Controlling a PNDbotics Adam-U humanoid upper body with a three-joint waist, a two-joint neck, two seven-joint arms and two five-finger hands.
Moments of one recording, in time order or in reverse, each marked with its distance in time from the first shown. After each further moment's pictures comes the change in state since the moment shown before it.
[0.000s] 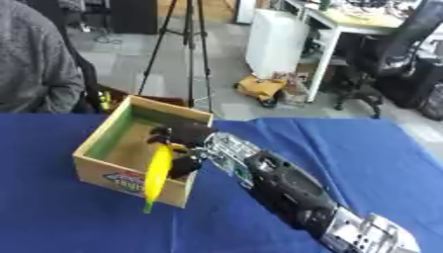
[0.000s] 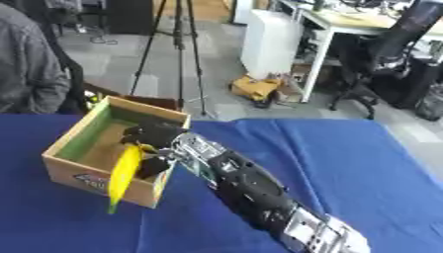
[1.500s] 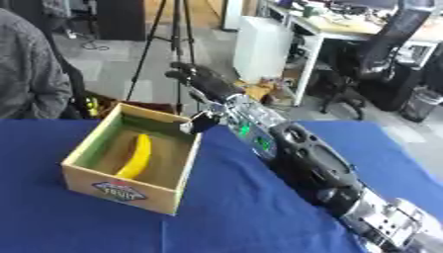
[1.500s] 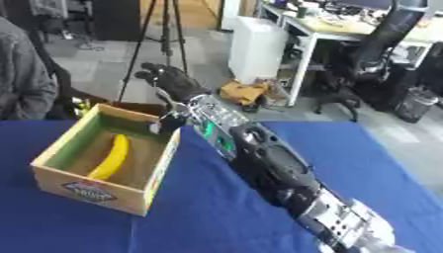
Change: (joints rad) left arm 0.017 0.011 0.024 0.006 -0.004 -0.002 0.015; right arm 0.064 -0.134 -0.101 -0.270 -0.137 0.258 -0.189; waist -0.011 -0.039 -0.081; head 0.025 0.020
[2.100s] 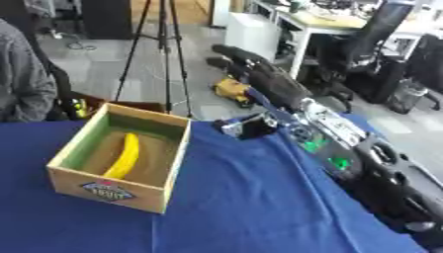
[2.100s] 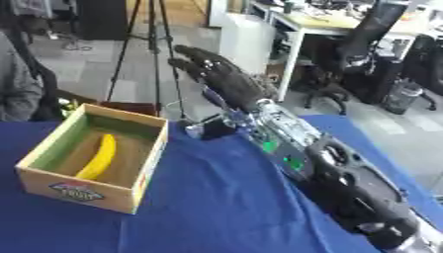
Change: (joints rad) left arm 0.048 0.019 0.078 0.008 -0.031 -0.025 0.071; right arm 0.389 -0.105 -0.146 -0.505 -0.147 -0.070 -0.157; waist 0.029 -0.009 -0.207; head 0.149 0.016
